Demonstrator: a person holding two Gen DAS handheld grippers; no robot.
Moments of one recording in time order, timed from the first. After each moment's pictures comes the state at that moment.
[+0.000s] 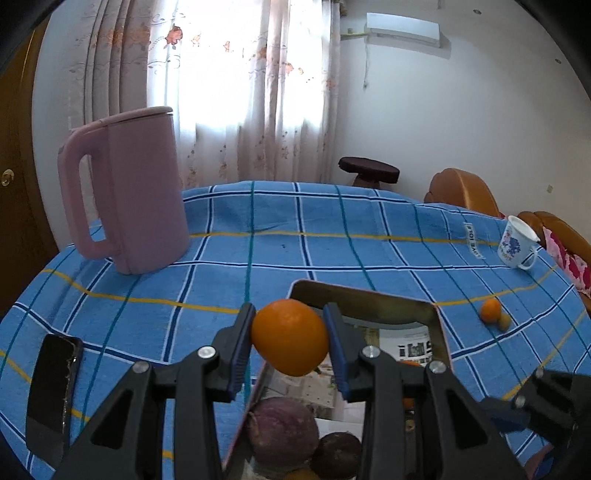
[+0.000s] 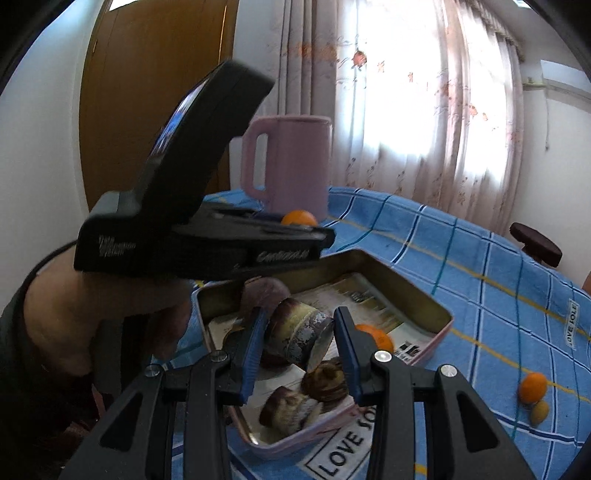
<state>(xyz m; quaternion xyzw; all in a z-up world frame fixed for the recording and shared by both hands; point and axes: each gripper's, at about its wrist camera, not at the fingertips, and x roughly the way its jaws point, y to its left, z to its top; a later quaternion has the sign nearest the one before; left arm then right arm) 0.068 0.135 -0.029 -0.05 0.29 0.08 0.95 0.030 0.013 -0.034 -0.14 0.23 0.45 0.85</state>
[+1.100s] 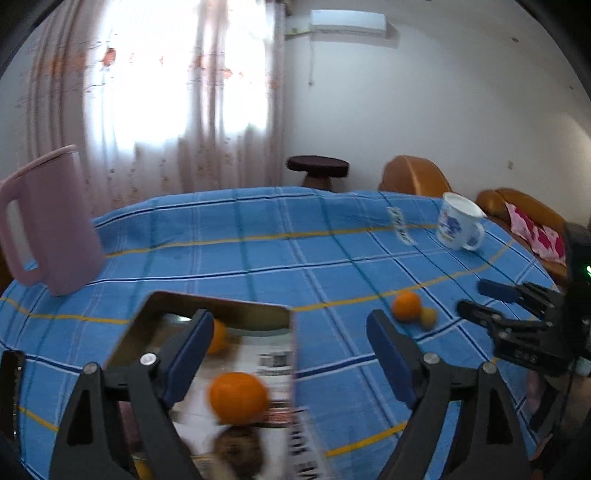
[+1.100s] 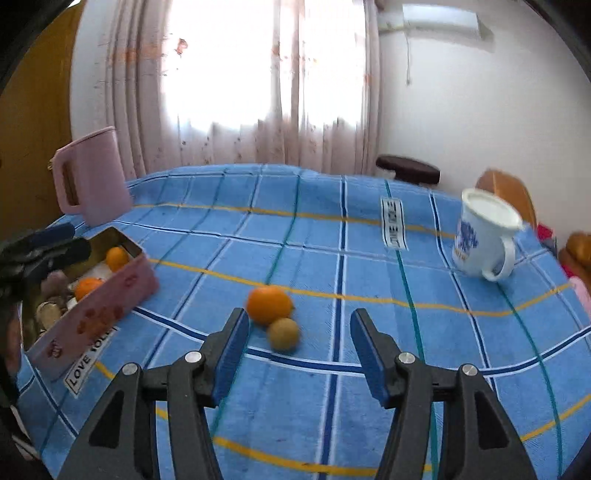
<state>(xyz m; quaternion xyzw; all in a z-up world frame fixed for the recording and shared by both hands) 0.084 0.012 -0.021 -0.02 0.29 -0.02 0.96 0.132 -0.195 -0.040 -0.07 0.32 0.20 0.92</state>
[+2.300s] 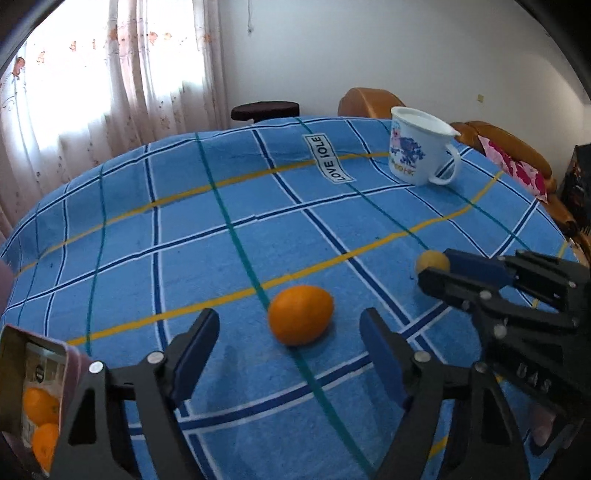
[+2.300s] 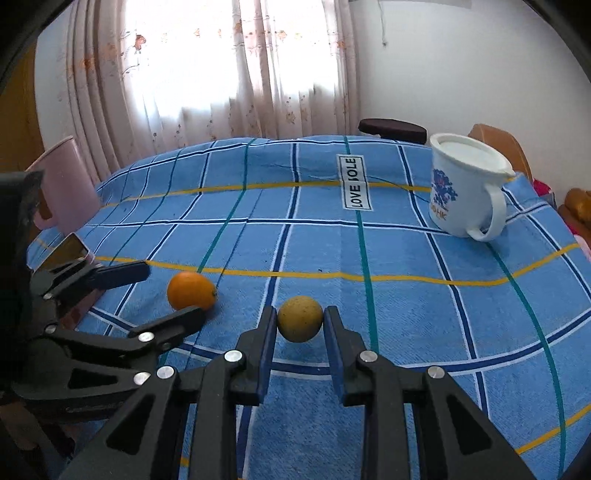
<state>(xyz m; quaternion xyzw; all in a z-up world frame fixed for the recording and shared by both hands) 0.181 -0.113 -0.072 0.04 0.39 -0.09 0.92 0.169 -0.236 -0.060 -0.03 0.36 0.18 0.92</state>
